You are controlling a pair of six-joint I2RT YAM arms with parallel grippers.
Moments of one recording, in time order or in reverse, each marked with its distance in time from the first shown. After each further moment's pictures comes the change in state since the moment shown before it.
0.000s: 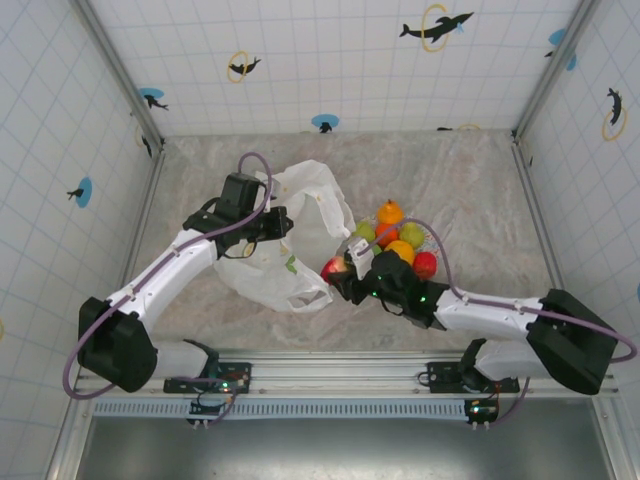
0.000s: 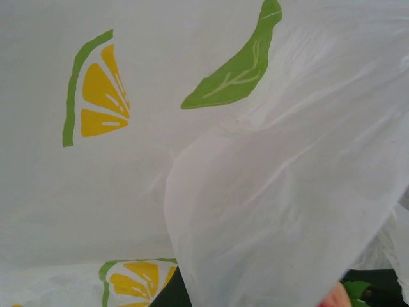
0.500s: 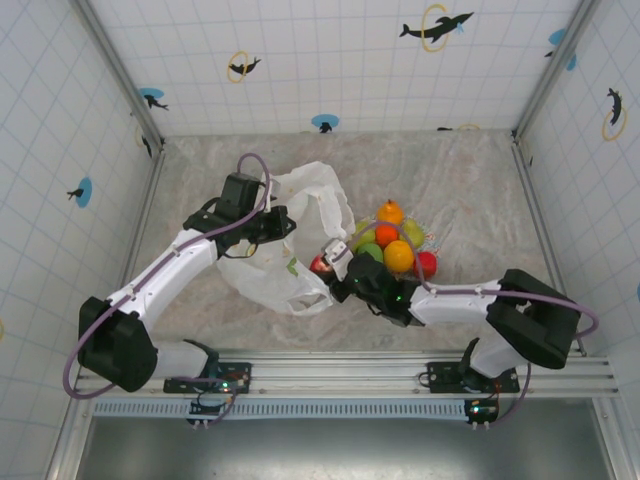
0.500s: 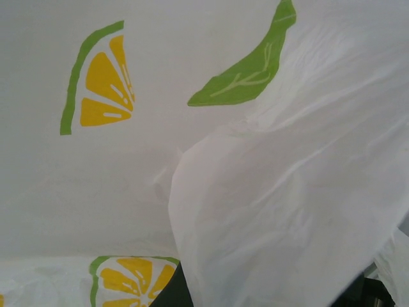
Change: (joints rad) left arm 0.000 0.002 0.000 0.002 0.047 -0.073; right arm 0.073 0.211 0.103 0.103 0.171 -0.153
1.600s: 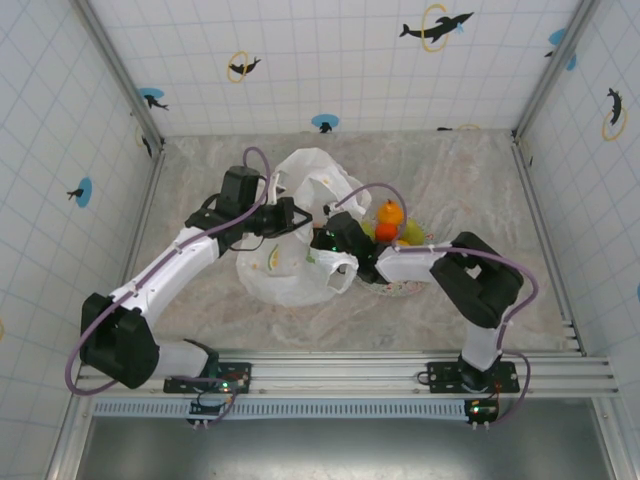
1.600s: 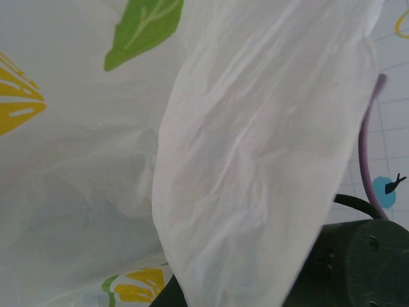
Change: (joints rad) left arm 0.000 0.022 0.010 0.153 0.233 -0.102; right arm -0.185 0.369 0.372 -0.074 -0.151 0.689
